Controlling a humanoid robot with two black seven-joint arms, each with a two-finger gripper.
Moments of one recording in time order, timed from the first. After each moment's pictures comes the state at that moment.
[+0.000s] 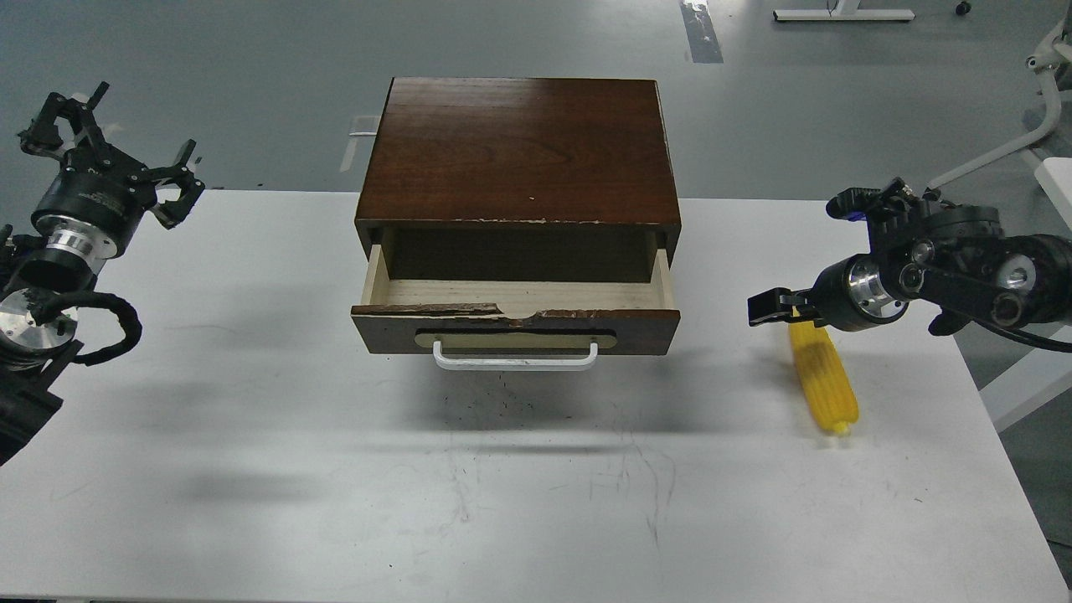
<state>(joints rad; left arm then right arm) -0.73 0.55 -0.72 -0.58 -0.29 -0.49 -0.30 1.32 -0.48 -0.51 0.85 -0.84 0.49 0.01</state>
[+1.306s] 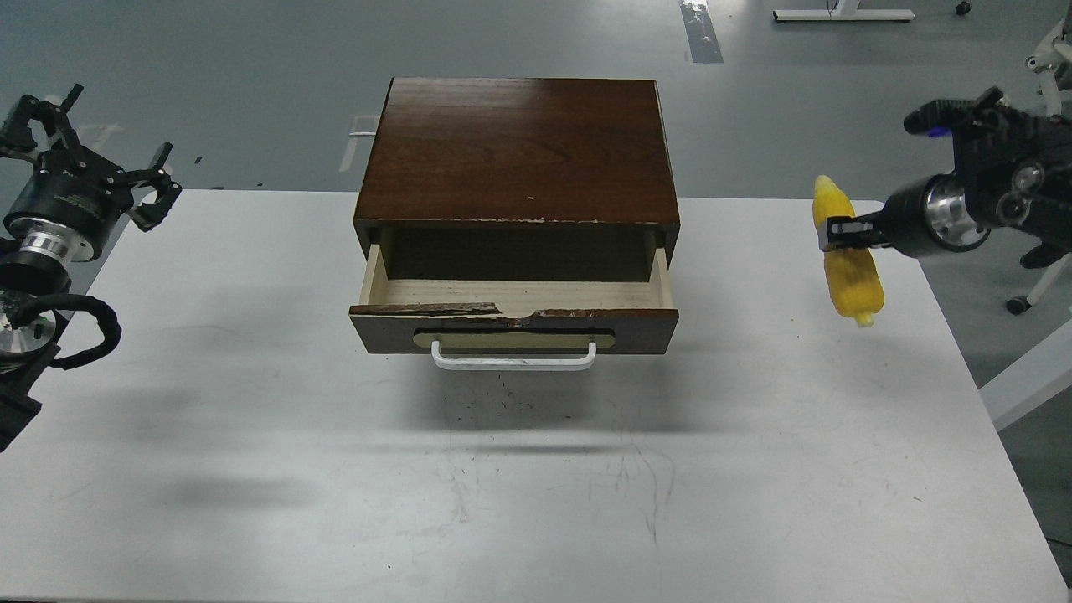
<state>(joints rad) -0.72 0.58 -0.72 -0.57 -0.29 -0.49 -0.30 1.60 -0.69 -0.50 1.05 -0.92 0.49 0.00</state>
